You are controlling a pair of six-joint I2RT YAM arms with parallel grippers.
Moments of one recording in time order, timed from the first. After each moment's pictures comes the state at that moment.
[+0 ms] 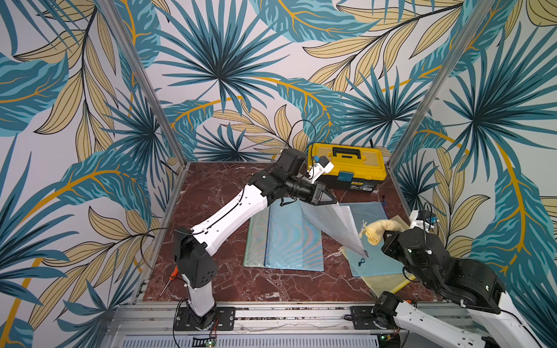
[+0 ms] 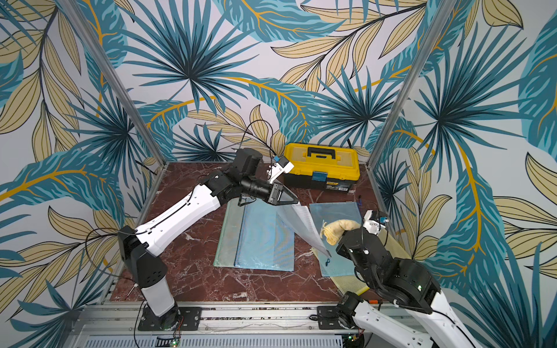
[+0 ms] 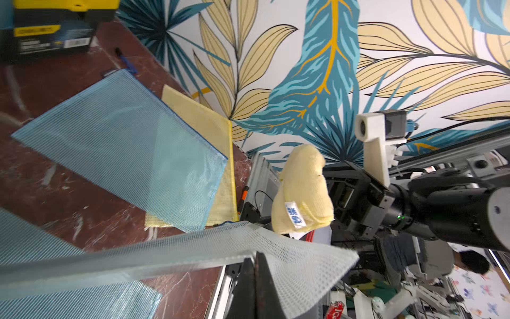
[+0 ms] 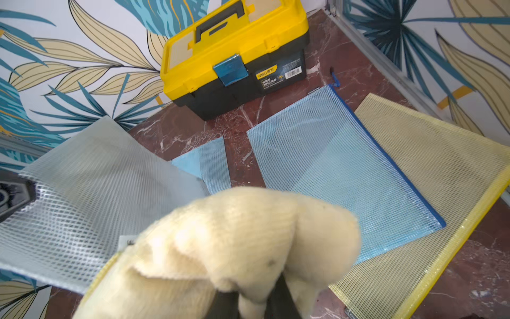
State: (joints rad) left arm -0.75 1.86 1.95 -0.62 0.90 -0.48; right arm 0.77 0.64 1.18 -1.29 0.65 1.01
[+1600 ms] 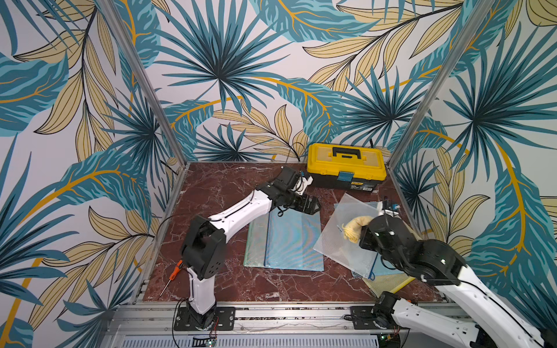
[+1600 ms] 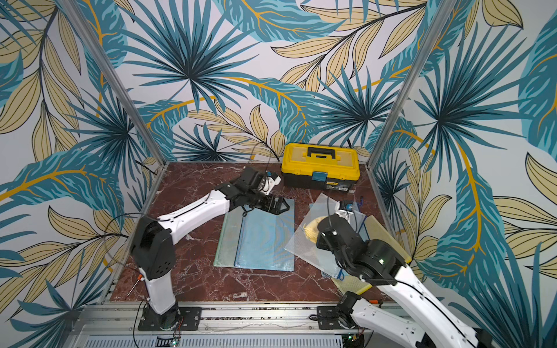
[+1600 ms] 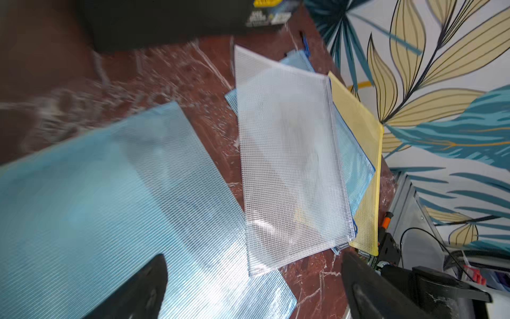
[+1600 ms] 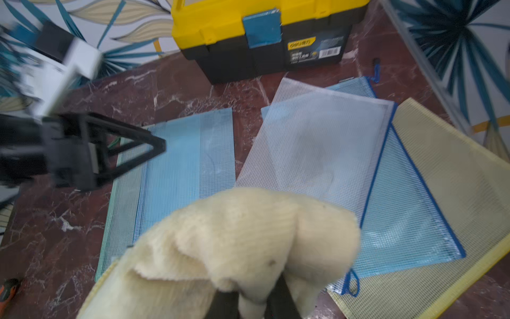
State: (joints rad) left arm -0.62 1.78 1.53 -0.50 0.39 -0.35; right arm 0.76 0.89 1.12 -1.10 0.48 0.83
